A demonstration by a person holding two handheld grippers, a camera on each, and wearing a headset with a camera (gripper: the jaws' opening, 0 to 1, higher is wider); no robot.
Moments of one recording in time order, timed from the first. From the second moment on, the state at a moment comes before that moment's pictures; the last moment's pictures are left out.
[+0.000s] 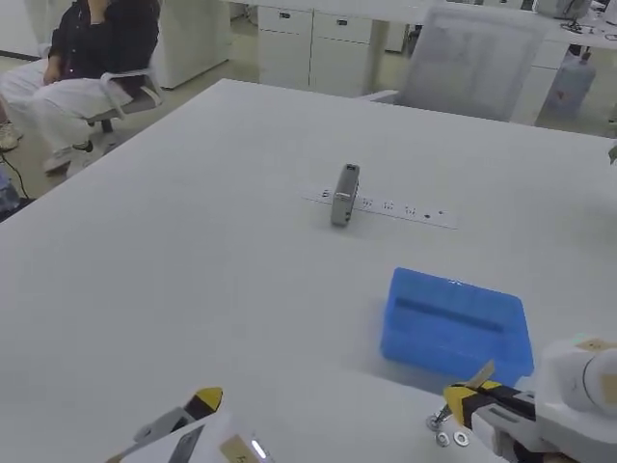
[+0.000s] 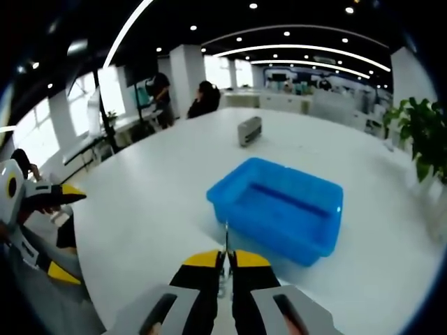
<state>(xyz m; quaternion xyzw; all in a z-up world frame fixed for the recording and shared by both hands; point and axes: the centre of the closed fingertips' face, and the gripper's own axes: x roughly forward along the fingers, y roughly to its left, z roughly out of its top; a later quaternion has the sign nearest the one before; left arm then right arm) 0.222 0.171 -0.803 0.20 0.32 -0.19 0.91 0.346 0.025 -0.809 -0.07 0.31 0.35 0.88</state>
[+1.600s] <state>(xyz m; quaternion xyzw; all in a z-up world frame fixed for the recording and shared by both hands) 0.222 0.173 -0.804 0.20 0.32 -0.18 0.91 0.425 0.049 -0.797 -0.09 0.28 0.33 0.90</state>
